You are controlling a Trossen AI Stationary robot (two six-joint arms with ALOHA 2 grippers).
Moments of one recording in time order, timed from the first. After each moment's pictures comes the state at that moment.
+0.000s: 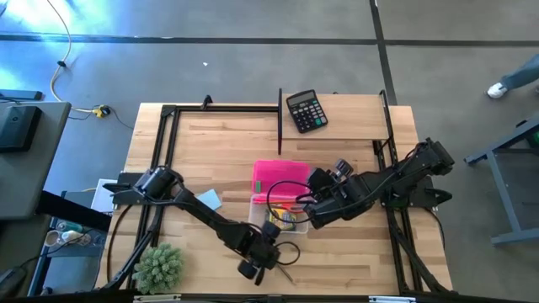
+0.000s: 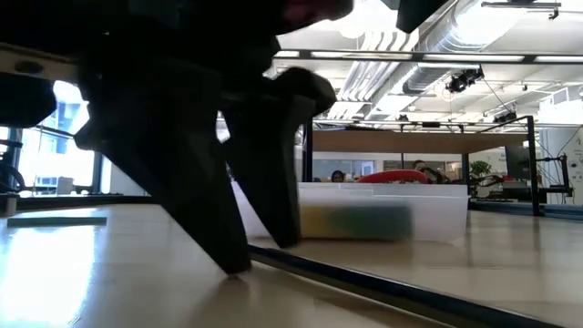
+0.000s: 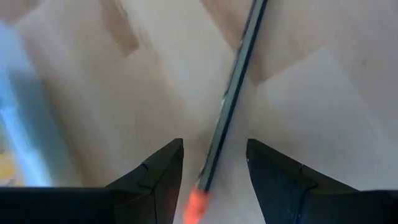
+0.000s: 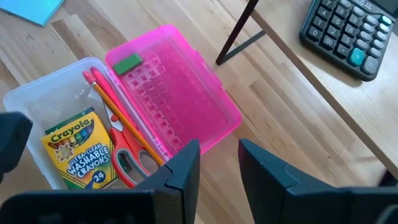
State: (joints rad) left arm -0.40 2.16 1.50 -0.51 -0.14 0.08; right arm 0.45 1.66 1.64 -1.40 0.68 1.02
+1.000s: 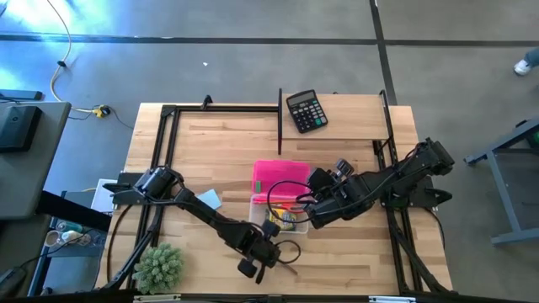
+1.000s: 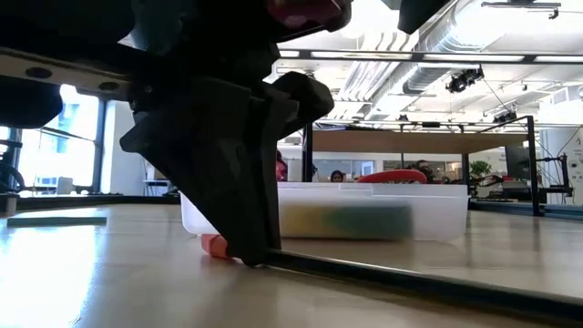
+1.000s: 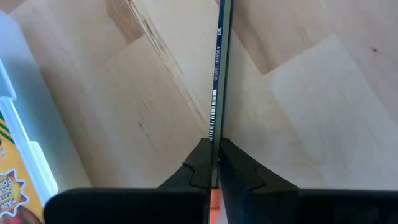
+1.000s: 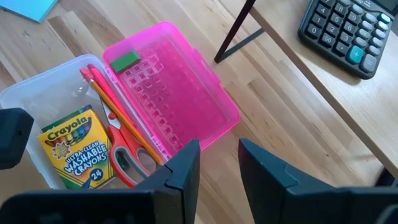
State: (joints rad) left arm -0.40 2.17 1.50 -0.55 -0.10 0.07; right arm 0.45 1.66 1.64 -1.41 0.68 1.02
